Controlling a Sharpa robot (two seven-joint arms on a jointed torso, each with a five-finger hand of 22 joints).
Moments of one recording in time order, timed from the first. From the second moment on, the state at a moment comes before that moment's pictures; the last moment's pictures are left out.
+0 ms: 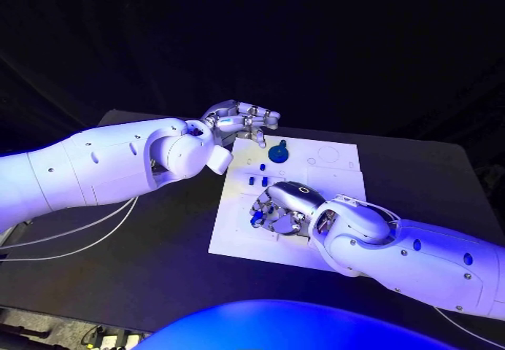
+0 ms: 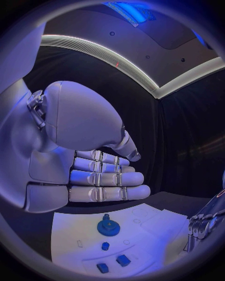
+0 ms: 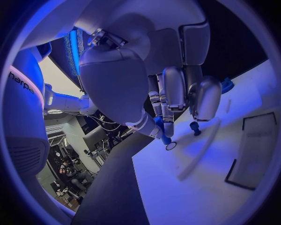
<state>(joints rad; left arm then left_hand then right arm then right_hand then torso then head) 1.20 -0.86 0.01 1.50 -0.09 -0.14 0.19 1.40 -0.12 0.33 0.02 0.14 1.05 0.17 0.11 0.07 1.12 0.10 0.23 0.18 1.19 0.02 0.74 0.47 0.17 1.18 0.11 0.63 0.57 1.08 -0.57 -0.15 1.64 -1.52 -0.33 -0.15 1.35 -0.06 0.45 0.00 0.19 1.12 0.12 0.12 0.15 1.19 0.05 0.21 0.15 1.47 -0.02 1.36 1.24 0.10 1.39 0.09 1.19 1.31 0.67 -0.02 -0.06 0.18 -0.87</state>
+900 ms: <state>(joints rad) 1.20 -0.86 0.01 1.50 -0.09 -0.14 0.19 1.40 -0.12 0.33 0.02 0.14 1.05 0.17 0.11 0.07 1.12 0.10 0.23 0.18 1.19 0.02 0.74 0.47 0.17 1.18 0.11 0.63 0.57 1.07 -0.57 -0.16 1.63 -1.55 -0.31 -0.18 1.35 -0.07 0.45 0.00 0.19 1.12 0.12 0.12 0.15 1.19 0.05 0.21 0.15 1.47 -0.02 1.36 1.24 0.10 1.39 0.09 1.18 1.31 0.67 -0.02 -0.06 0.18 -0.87</state>
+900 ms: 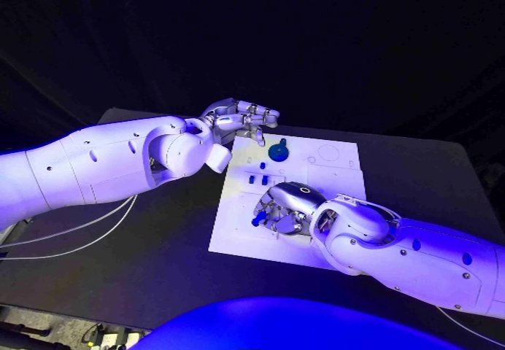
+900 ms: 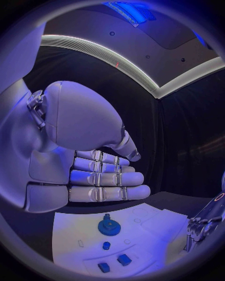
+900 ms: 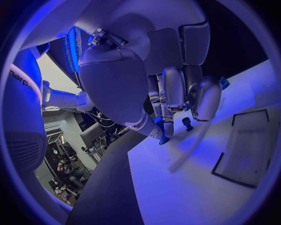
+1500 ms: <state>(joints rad) 1.20 -0.86 0.01 1.50 -0.09 -0.14 0.19 1.40 -0.12 0.33 0.02 0.14 1.05 0.17 0.11 0.07 1.12 0.10 0.23 0.18 1.19 0.02 0.74 0.47 0.17 1.18 0.10 0.63 0.57 1.08 -0.55 -0.16 1.63 -1.56 -0.27 -0.20 1.32 -0.10 0.42 0.01 0.21 1.04 0.14 0.08 0.18 1.18 0.07 0.20 0.16 1.47 -0.02 1.35 1.23 0.10 1.38 0.09 1.16 1.31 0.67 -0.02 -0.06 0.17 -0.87</state>
